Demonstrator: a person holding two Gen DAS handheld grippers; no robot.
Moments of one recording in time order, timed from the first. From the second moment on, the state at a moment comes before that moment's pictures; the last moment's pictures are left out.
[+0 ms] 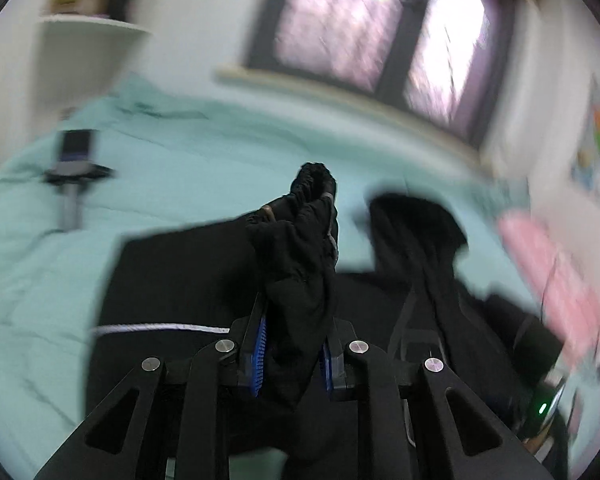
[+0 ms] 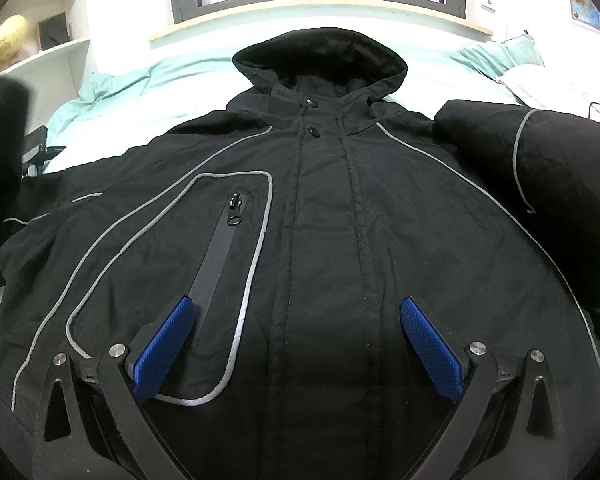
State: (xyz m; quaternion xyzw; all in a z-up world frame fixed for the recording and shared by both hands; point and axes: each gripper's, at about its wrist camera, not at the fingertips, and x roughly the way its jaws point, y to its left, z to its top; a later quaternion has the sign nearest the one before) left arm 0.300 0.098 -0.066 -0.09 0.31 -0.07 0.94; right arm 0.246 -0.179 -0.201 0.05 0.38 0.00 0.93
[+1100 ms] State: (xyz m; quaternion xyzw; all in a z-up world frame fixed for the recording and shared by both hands) left arm 0.236 0.128 -0.105 -0.18 0.33 -0.06 0.93; right arm 0.303 -0.094 -0.164 0.20 0.49 0.21 0.82
